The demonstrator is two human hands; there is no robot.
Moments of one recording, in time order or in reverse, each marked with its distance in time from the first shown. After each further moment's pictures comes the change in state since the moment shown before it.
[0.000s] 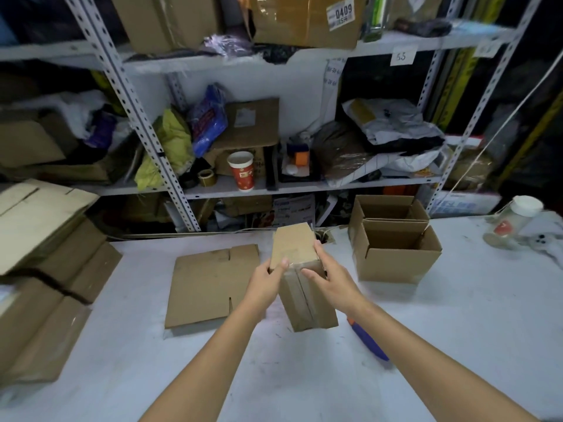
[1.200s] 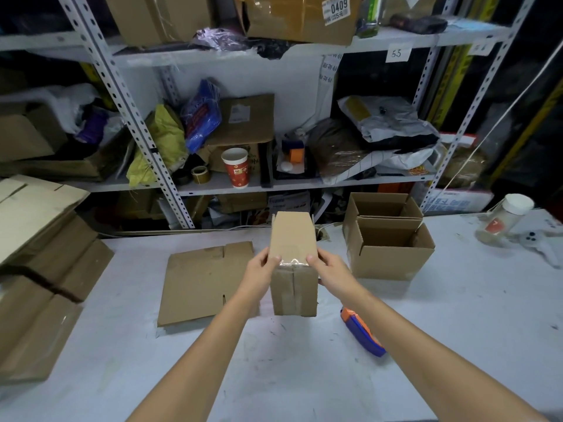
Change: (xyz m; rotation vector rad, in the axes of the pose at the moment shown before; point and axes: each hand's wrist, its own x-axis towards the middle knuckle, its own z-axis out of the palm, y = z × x) left_hand -0.010 0.022 -0.001 -0.039 -0.055 0.038; right_hand 0.009 -0.010 -0.009 0.221 -0.010 0.206
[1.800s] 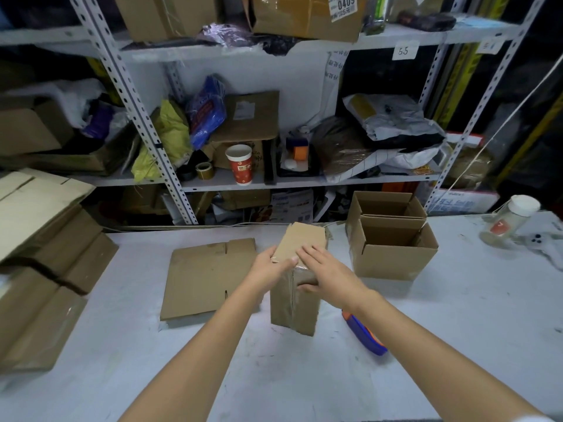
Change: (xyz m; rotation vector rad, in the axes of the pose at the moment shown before) left_hand 0.003 0.008 0.006 0.099 -0.043 -0.067; right_hand -0.004 0.010 -0.008 -1.054 -0.113 -0.440
